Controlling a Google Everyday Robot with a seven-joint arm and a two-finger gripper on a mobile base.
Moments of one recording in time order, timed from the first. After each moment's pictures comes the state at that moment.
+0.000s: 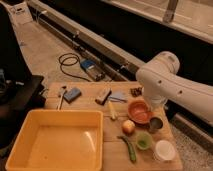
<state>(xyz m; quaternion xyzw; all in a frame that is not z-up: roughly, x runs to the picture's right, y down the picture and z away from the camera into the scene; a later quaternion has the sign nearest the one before) 0.217 0.088 0.631 -0.29 0.02 -0.30 0.91</state>
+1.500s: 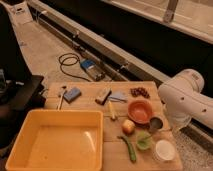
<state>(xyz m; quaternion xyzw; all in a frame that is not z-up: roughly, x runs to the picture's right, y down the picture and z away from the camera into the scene) 0.301 0.168 0.610 -0.37 0.05 -0.26 0.89</state>
